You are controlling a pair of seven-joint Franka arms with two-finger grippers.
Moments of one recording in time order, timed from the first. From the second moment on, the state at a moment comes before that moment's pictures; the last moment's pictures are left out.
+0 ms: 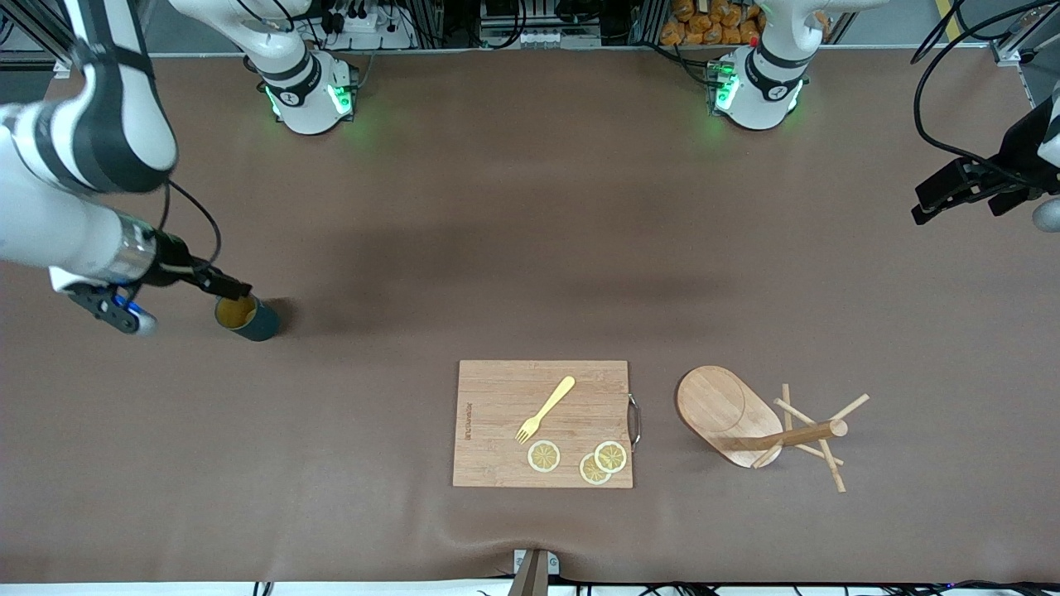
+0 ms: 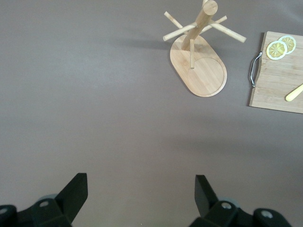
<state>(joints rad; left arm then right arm) -0.04 -0.01 -0.01 -1.52 0.01 1.54 -0.18 0.02 0.18 0.00 -1.87 0.12 1.90 0.48</state>
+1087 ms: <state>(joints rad) -0.03 -0.01 -0.01 -1.55 0.01 1.57 -0.18 -0.01 0.41 -0.02 -1.95 0.04 2.16 0.49</state>
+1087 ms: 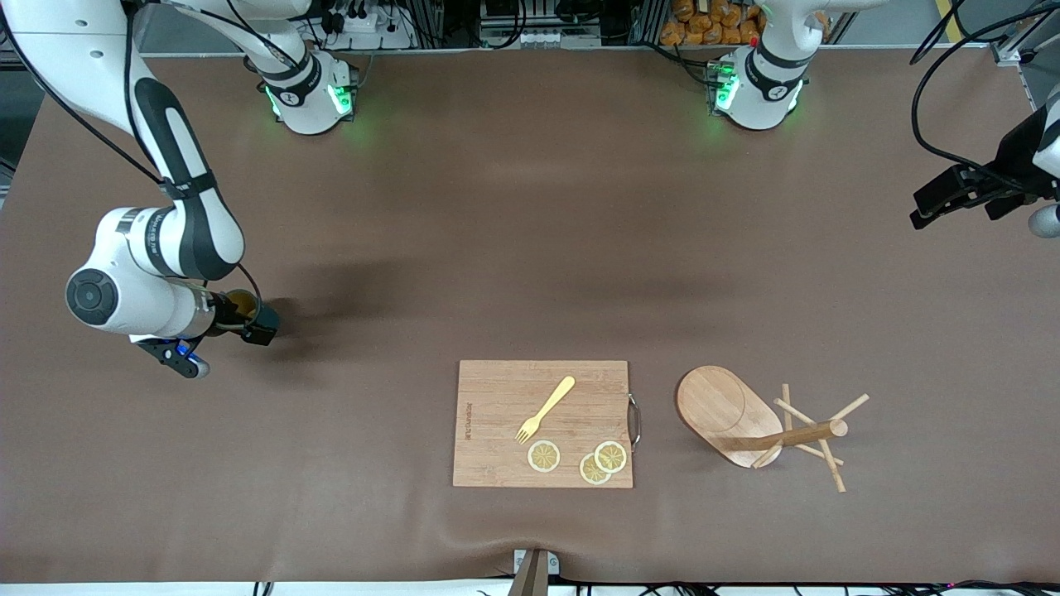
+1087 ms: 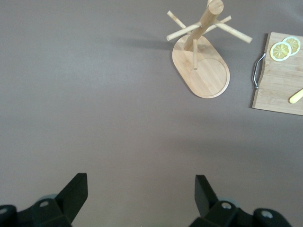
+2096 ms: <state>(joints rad) -0.03 -0.01 -0.02 -1.56 0.01 1.60 -0.18 -0.01 0.41 -0.01 -1.95 0.03 2.17 0.49</state>
